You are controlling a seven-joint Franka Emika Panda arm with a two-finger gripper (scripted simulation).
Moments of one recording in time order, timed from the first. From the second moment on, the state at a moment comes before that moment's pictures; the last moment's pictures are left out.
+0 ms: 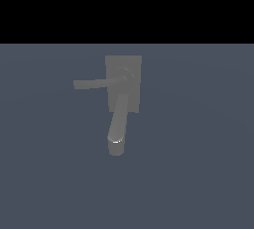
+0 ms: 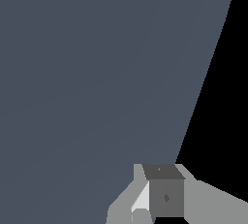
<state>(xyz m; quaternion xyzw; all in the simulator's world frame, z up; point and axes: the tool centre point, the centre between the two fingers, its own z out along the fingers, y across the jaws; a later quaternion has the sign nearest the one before) -0.114 -0.082 0.427 0.85 0.20 -0.05 0.49</state>
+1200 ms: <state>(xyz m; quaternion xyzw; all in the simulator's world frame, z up) -0.125 0.056 0.669 0.63 0.15 0.30 0.70</state>
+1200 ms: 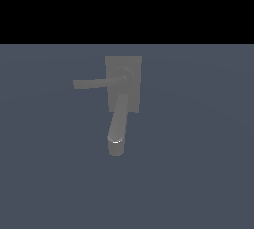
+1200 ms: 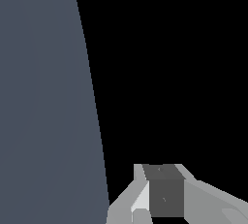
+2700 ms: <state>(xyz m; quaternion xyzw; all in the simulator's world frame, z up) -0.082 0.341 0.538 0.17 0.39 0.33 0.84</state>
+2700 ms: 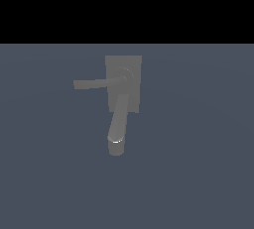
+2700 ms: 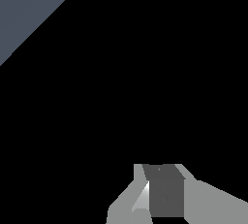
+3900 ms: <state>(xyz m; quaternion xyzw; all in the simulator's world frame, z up) 0.011 0.239 0.210 0.05 0.65 0.09 0.76</state>
